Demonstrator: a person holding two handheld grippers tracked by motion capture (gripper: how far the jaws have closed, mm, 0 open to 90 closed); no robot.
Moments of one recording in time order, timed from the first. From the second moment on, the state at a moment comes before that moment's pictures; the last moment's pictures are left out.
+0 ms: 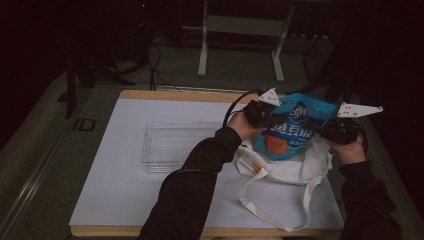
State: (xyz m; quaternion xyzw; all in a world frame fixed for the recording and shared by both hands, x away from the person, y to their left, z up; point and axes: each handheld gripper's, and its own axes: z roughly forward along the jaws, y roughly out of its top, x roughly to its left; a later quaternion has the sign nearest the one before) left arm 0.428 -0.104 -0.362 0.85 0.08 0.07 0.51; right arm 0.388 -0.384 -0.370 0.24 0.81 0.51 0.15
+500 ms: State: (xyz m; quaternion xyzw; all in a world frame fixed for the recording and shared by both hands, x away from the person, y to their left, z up) left arm 0.411 -0.082 -0.324 0.85 0.04 0.06 0.52; right arm 0.372 -0.371 -0.334 0.19 0.81 0.53 0.15
